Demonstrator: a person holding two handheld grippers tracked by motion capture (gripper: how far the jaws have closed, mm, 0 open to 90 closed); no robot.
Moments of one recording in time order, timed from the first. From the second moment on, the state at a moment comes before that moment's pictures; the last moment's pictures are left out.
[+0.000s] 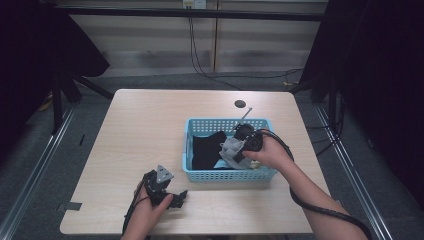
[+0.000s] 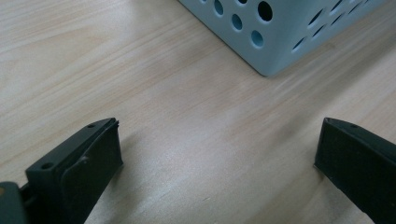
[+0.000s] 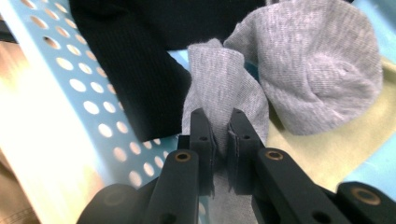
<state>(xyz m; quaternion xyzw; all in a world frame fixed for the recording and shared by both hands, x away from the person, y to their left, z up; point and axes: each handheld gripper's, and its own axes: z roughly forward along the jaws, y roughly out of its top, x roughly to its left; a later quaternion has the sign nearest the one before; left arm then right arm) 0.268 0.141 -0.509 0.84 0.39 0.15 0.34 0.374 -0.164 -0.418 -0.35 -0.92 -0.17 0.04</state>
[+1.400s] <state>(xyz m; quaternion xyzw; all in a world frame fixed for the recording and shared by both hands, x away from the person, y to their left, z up) 0.268 0.141 -0.510 0.84 0.39 0.15 0.35 0.377 -0.216 -0.347 -0.36 -0.91 -0.18 0.02</state>
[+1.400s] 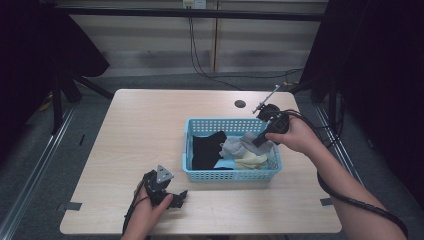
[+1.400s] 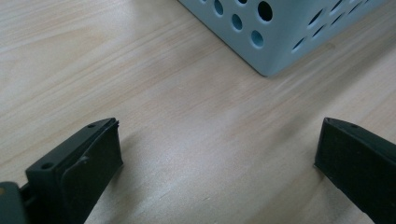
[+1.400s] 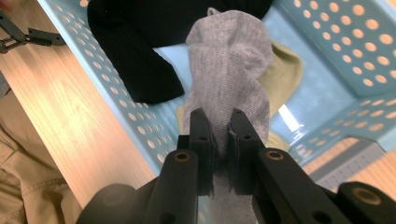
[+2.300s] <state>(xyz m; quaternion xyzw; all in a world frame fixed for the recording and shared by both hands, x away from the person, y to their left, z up) 0.268 0.141 -0.510 0.84 0.39 0.15 0.35 0.370 -0.281 -0.340 -0.41 -0.89 -0.19 0.01</state>
